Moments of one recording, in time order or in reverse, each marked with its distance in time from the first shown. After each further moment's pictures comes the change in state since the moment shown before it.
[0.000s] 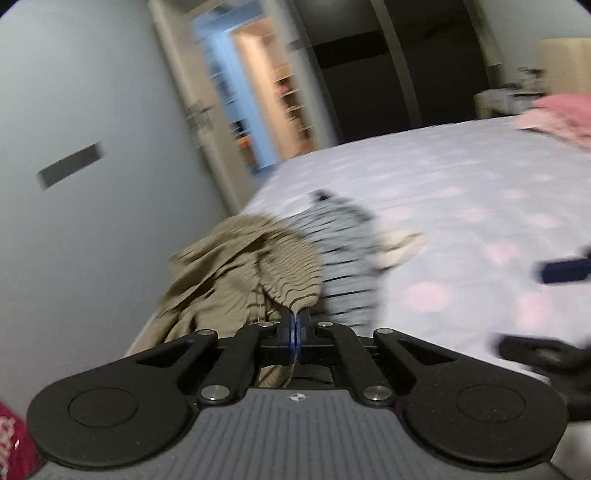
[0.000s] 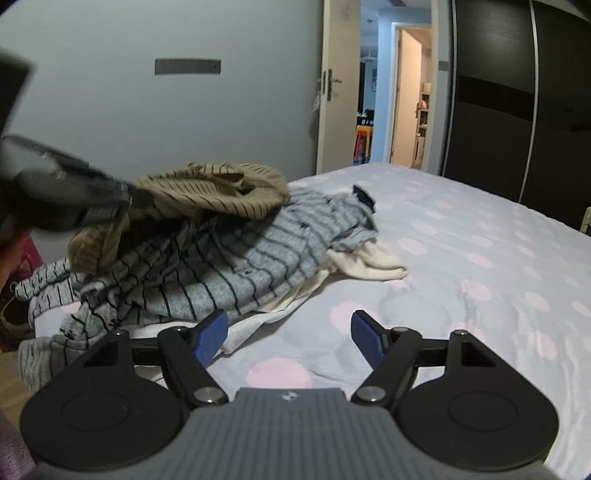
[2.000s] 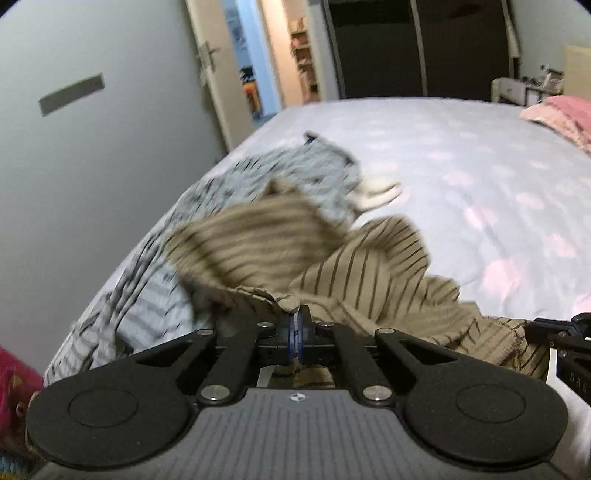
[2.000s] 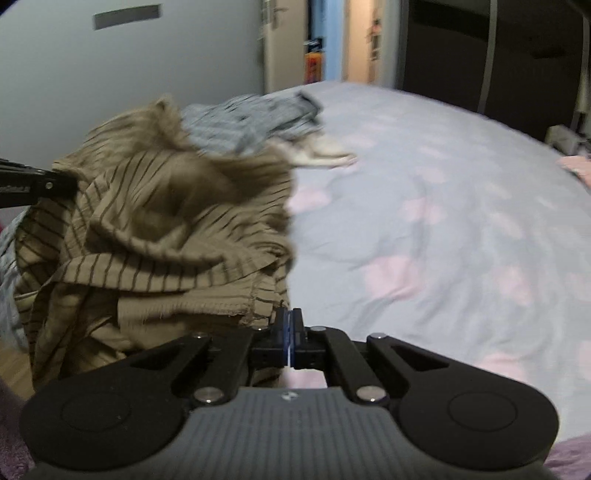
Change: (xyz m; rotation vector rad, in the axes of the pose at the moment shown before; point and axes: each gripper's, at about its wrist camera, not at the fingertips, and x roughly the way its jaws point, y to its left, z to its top) left arm -0.003 -0.012 -0.019 -0.154 0.153 0.001; right arm -0.014 -0.021 -0.070 0.131 0.225 -0.176
